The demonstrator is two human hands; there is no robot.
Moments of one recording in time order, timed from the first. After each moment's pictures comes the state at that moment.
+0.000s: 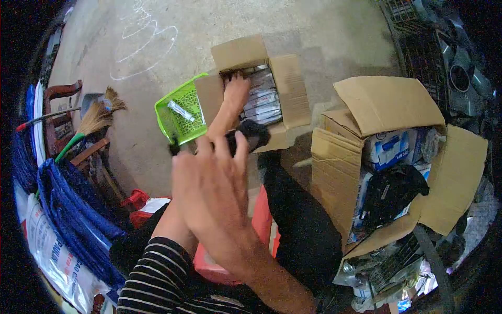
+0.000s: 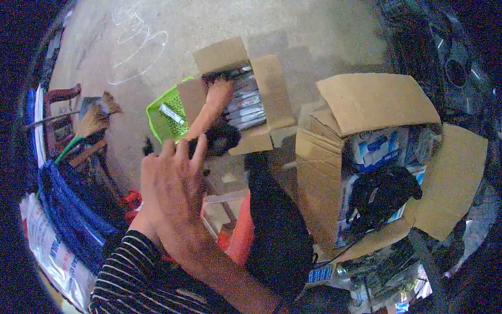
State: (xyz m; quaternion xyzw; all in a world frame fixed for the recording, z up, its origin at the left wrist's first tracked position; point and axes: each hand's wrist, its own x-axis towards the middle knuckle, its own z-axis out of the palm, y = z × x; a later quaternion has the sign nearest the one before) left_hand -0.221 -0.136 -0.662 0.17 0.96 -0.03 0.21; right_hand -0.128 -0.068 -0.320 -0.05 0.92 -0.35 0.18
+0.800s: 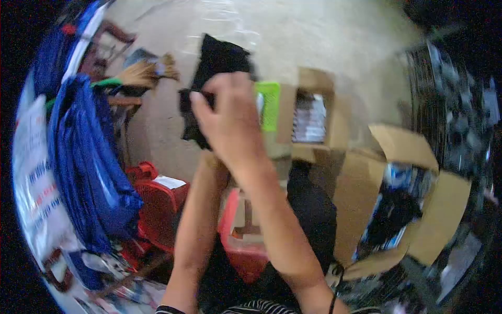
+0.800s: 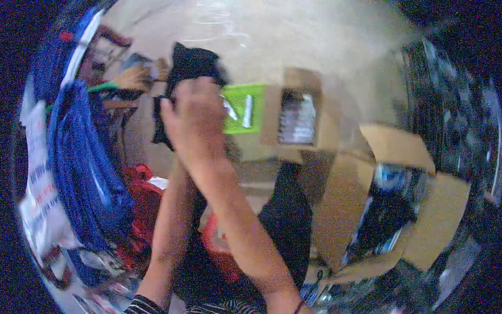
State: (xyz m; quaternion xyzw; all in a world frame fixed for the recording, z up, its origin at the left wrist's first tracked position) left_hand -0.094 -0.304 -0.399 -0.31 0.50 0.80 -0.12; right_hand -0.115 -0.230 -0.276 -0.14 0.83 -0.53 -0.03
